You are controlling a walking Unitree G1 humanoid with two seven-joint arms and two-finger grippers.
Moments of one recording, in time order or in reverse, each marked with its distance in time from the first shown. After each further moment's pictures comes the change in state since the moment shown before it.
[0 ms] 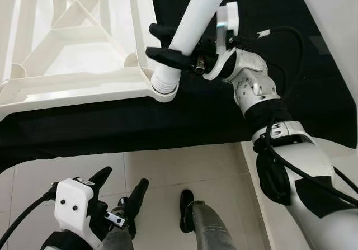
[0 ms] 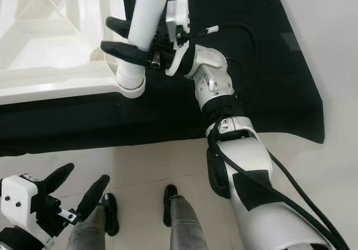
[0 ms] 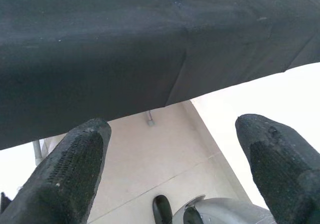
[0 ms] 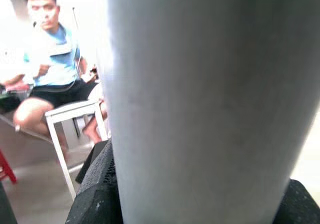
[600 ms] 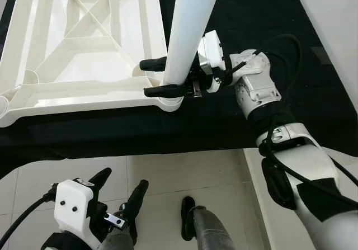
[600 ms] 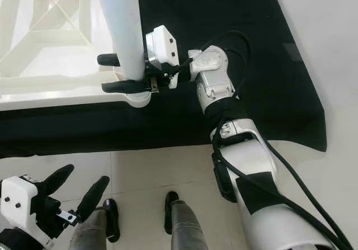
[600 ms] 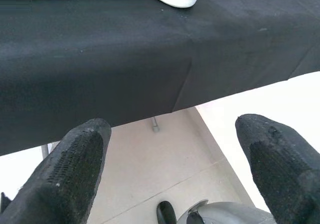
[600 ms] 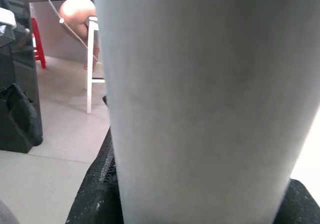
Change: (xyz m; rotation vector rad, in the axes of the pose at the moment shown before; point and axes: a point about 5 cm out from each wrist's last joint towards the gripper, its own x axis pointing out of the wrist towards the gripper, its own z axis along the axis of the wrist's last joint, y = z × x) left arm -0.001 0.000 -0.001 -0.001 0.008 0.003; right arm 0.003 0.018 -0.009 -0.275 0.296 0.273
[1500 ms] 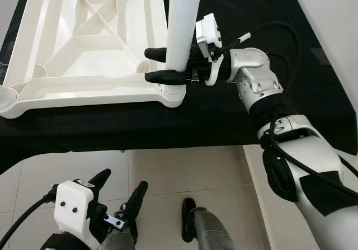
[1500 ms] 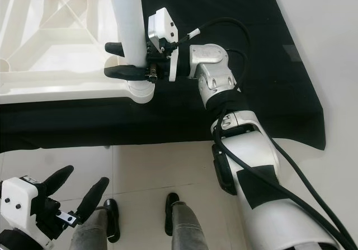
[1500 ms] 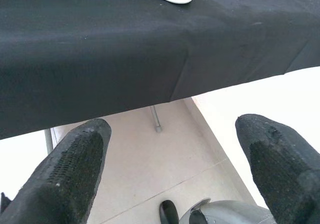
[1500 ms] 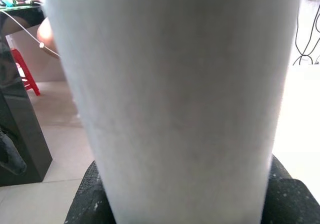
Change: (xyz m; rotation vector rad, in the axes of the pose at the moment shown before) left arm -0.001 0.000 -0.001 0.008 0.010 0.000; right arm -0.007 -0.010 -0.014 0.274 0.018 -0.134
